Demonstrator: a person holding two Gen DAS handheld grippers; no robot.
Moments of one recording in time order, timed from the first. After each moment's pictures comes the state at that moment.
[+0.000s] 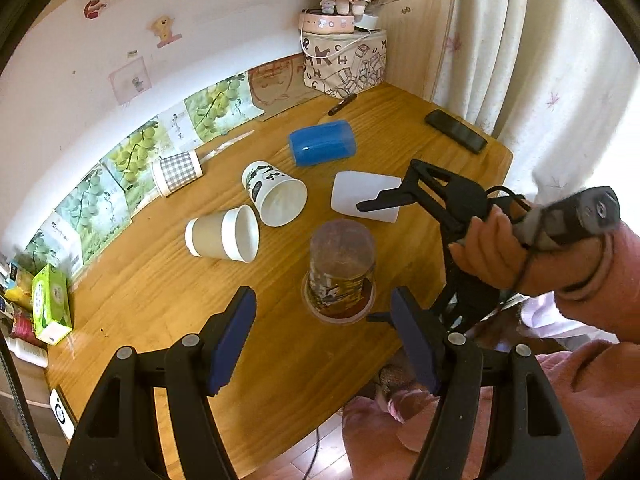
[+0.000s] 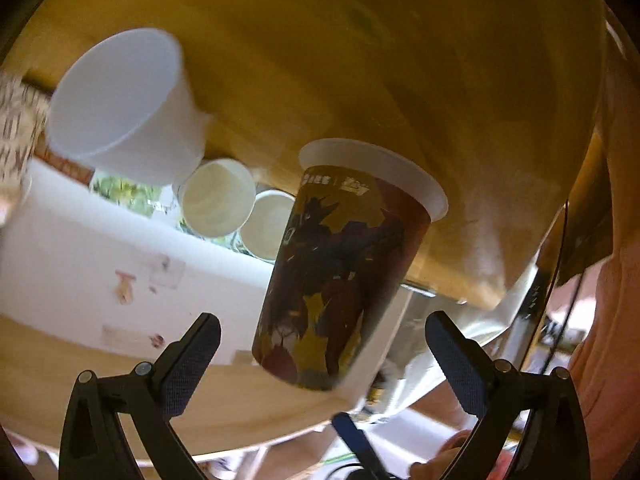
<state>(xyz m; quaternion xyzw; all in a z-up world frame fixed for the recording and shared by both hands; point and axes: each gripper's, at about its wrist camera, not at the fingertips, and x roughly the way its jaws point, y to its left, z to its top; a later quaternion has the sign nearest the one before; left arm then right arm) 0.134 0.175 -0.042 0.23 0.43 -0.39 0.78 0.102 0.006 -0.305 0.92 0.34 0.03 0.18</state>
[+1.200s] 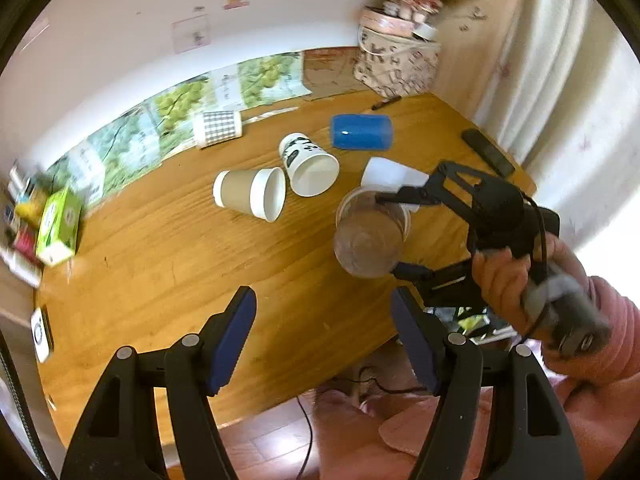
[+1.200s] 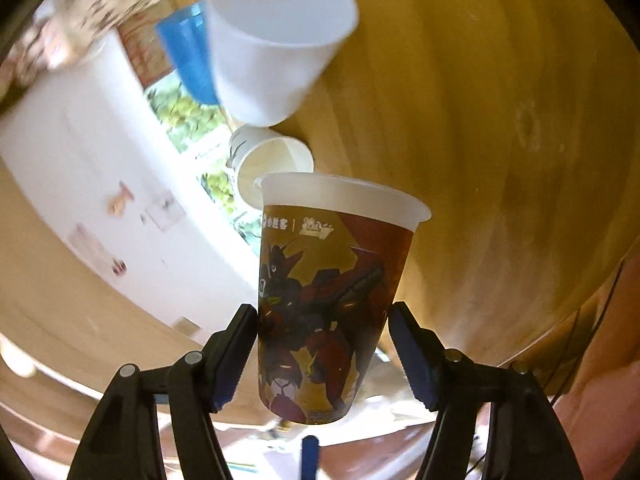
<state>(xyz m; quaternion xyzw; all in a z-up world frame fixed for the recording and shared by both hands) 0.116 0.202 -0.047 0.15 0.47 -0.30 0.82 0.101 -0.031 -0.260 0.81 0.37 0.06 0.45</state>
